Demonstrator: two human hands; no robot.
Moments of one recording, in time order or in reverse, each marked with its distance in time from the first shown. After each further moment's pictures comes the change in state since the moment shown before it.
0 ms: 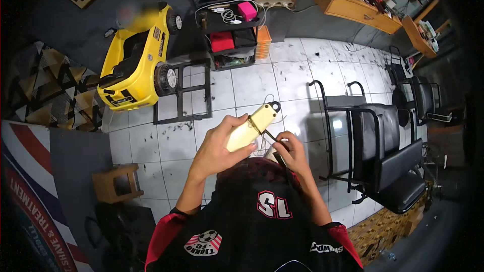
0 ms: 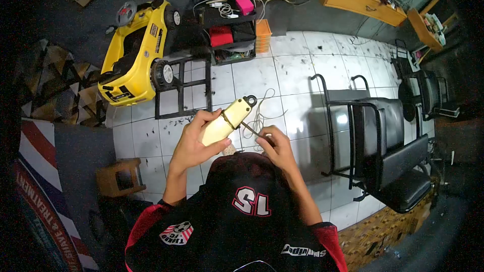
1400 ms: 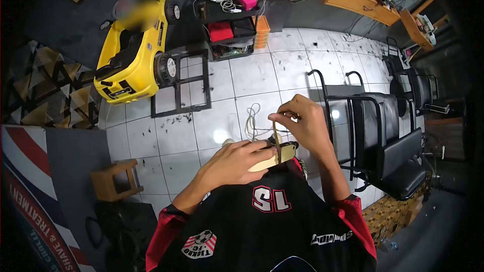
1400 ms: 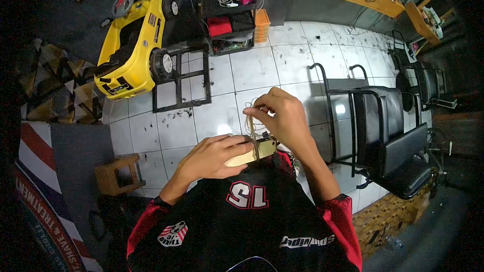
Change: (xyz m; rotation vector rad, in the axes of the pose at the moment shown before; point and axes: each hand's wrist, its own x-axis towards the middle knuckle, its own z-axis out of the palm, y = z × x) left_hand -0.042 -0.004 0.001 0.432 -0.491 0.209; right_hand 0.049 -0.127 0.023 -0.642 -0.015 -0.175
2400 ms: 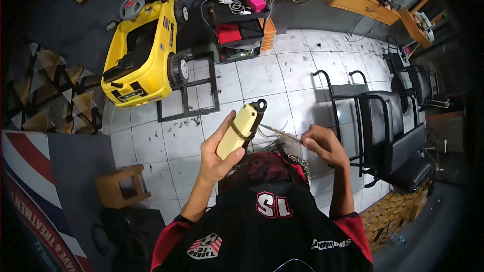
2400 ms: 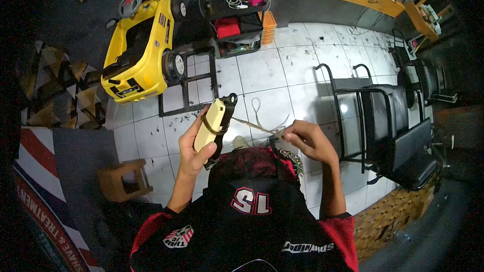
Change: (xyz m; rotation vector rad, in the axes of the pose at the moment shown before) left_hand -0.074 -0.054 -0.020 -0.892 0.717 -0.122; right_hand -0.053 0.018 0.021 0.351 -0.353 0.144
